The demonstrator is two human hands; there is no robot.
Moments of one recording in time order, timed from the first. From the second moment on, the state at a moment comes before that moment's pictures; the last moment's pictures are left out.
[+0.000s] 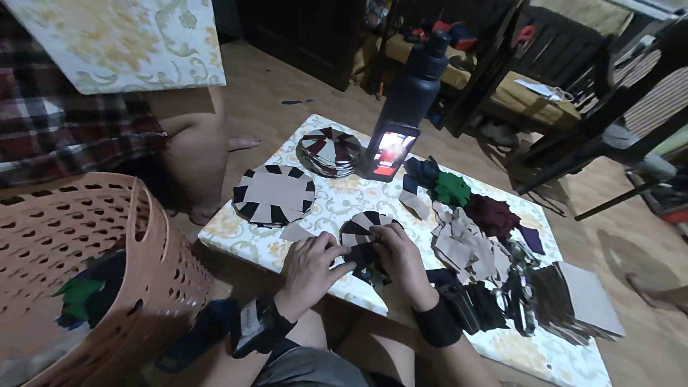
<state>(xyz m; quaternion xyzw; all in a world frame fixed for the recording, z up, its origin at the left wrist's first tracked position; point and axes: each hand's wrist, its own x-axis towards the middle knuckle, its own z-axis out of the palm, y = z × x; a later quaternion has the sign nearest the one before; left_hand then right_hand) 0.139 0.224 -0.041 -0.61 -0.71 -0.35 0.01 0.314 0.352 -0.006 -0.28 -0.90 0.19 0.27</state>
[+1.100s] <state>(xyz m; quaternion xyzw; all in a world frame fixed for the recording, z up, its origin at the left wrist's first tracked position) 0.129 0.218 -0.033 -0.49 -0.61 -0.61 -0.09 0.319 0.365 0.015 -0.24 -0.90 0.17 0.31</state>
